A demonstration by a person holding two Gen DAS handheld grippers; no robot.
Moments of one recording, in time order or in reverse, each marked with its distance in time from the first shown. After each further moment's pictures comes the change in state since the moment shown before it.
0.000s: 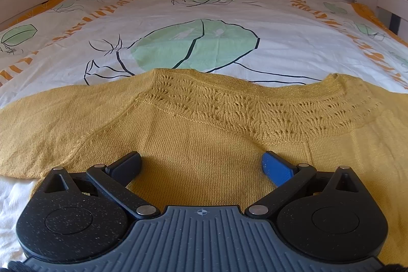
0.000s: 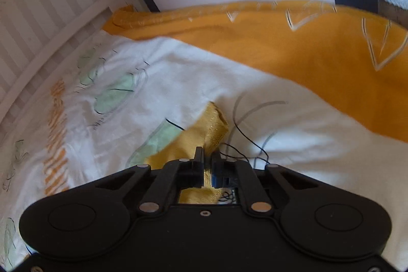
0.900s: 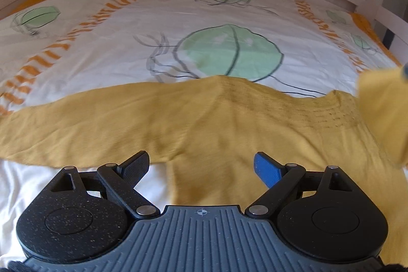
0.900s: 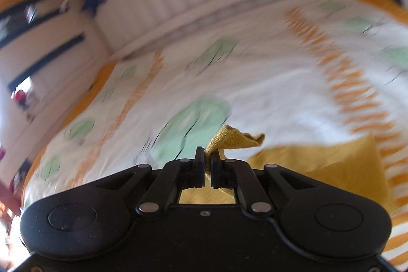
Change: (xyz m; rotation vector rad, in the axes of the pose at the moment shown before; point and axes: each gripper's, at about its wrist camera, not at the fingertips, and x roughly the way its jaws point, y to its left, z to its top) left arm -0.087 0.112 0.021 -0.071 0.097 -0.073; right arm -0.114 0.311 -0.202 -0.520 0.274 0.694
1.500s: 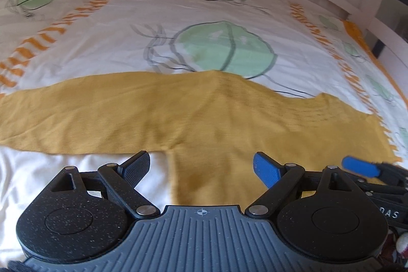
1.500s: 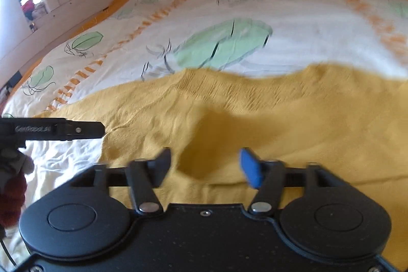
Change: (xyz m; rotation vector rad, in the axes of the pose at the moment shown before) left arm -0.002 0.007 0.001 -0.036 0.026 -0.113; right arm 0.028 0.057 -0.107 -0.281 0.082 -0.087
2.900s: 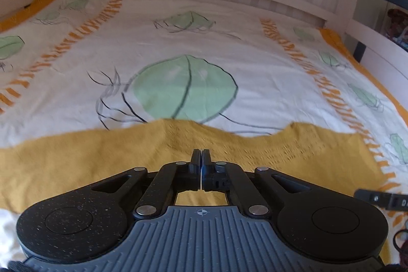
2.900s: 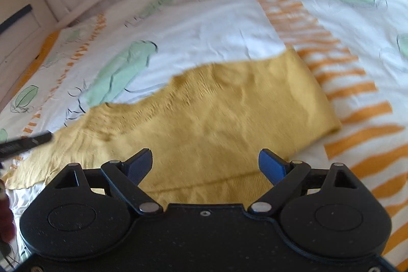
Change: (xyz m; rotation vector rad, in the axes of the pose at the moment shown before) left arm 0.011 -0.062 0.044 0.093 -0.120 -0.012; right arm -0.025 -0.124 -0.001 0.390 0.068 -0.138
